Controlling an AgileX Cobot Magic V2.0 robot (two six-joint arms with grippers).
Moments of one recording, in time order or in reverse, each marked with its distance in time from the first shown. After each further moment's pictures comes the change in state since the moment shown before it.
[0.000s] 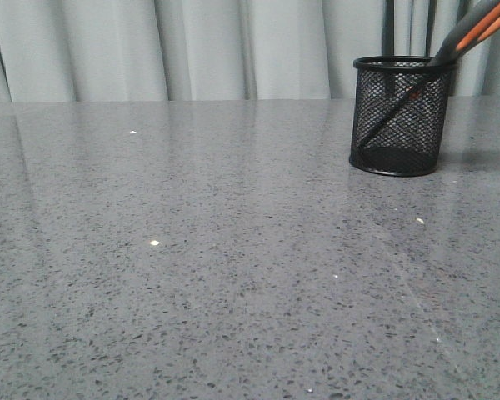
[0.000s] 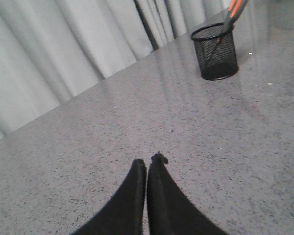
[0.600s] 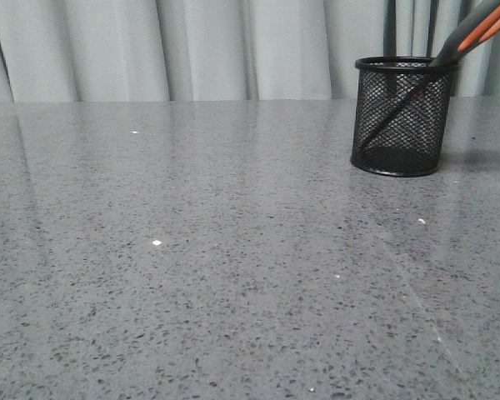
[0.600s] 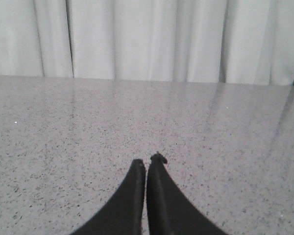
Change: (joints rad) left arm 0.598 -0.007 0.402 -0.292 -0.511 -0.091; right arm 0.000 -0.002 0.000 0.002 0.002 0.000
